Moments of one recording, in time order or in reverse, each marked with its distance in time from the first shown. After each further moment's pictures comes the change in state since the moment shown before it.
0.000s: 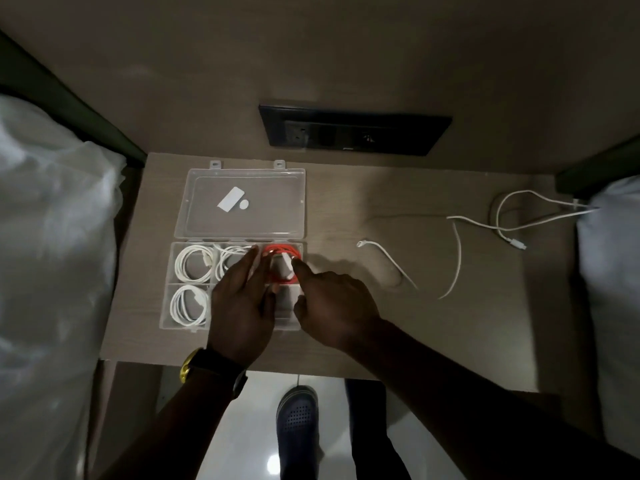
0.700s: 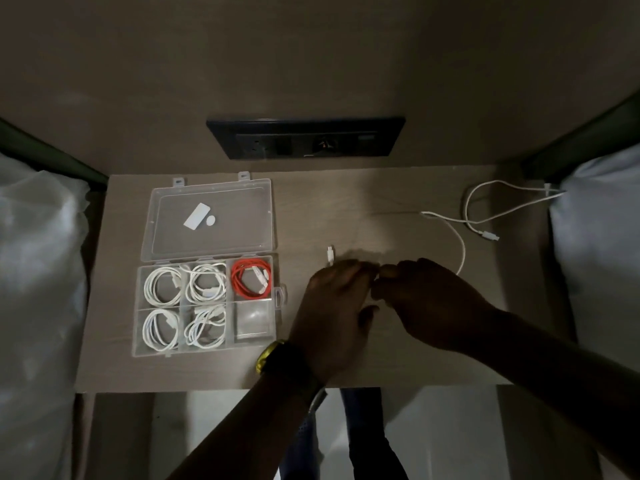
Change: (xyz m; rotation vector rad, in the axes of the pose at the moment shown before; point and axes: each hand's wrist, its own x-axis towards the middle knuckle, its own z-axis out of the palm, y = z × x) left_hand 0.045 0.154 0.023 -0.168 -0.320 0.285; right_hand -0.053 0.132 -0.090 -0.284 -0.112 -0.192
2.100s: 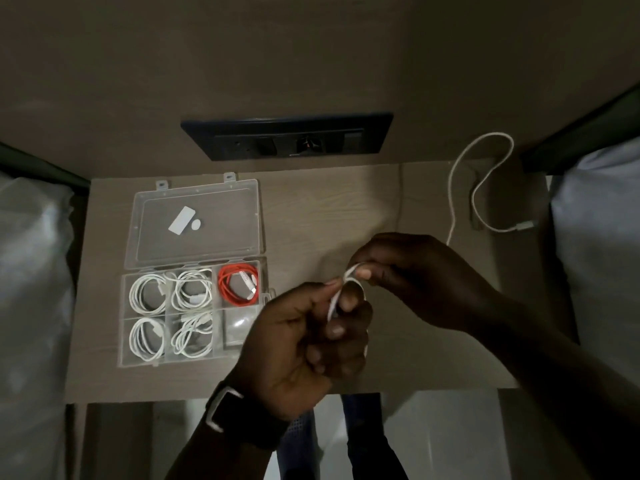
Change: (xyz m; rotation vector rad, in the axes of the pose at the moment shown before) left_hand -0.014 0.032 -0.058 -2.156 -0.474 -0.481; right_hand 0.011 0.001 -0.034 0.643 0.228 -0.066
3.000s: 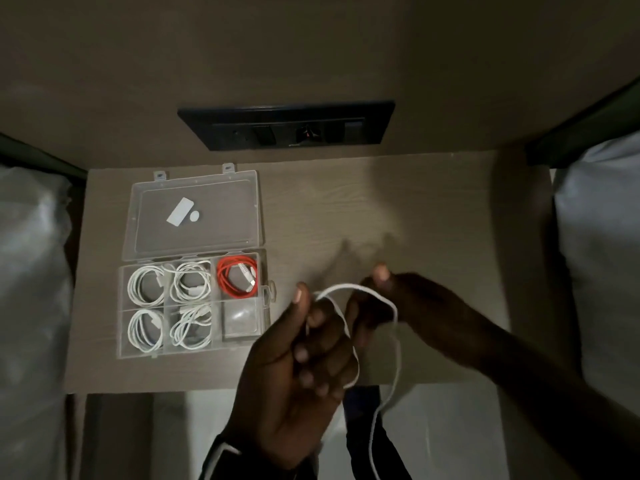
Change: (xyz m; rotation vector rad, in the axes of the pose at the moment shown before) left_hand -0.018 -0.033 -0.003 -0.120 0.188 0.246; right_hand -0.032 -0.004 0.031 0.808 -0.092 0.434
